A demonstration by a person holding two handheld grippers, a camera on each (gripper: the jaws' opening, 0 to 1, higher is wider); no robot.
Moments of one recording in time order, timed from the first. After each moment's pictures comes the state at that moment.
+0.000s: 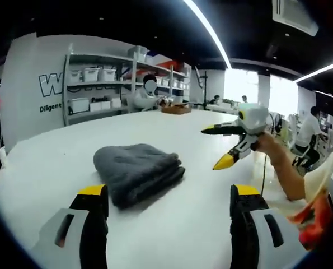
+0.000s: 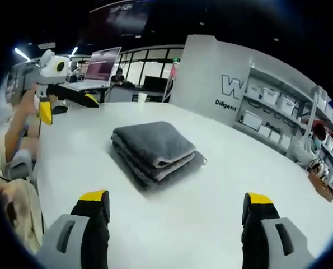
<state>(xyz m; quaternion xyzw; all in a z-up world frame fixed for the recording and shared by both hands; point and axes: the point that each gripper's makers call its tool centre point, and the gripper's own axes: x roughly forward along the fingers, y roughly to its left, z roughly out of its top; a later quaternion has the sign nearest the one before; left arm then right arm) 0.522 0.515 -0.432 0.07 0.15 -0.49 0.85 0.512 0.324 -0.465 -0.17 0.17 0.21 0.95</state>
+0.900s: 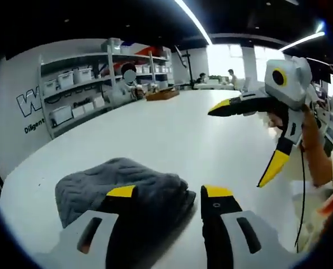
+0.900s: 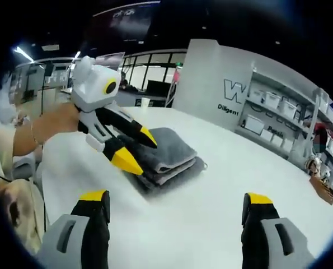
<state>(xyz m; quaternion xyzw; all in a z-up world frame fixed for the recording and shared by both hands) 0.568 0.390 -0.469 0.16 0.14 -0.53 0.82 0.505 0.325 -0.454 -0.16 0.16 0.22 0.95</state>
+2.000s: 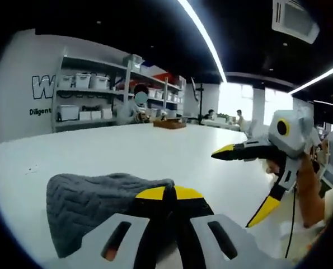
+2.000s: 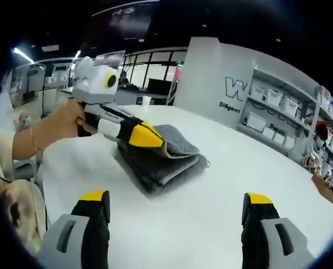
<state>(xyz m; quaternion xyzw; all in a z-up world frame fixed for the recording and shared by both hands) 0.578 0.392 -0.428 -0.01 0.09 -0.52 0.85 0.506 0.328 -0.460 -0.16 0.17 0.22 0.95</state>
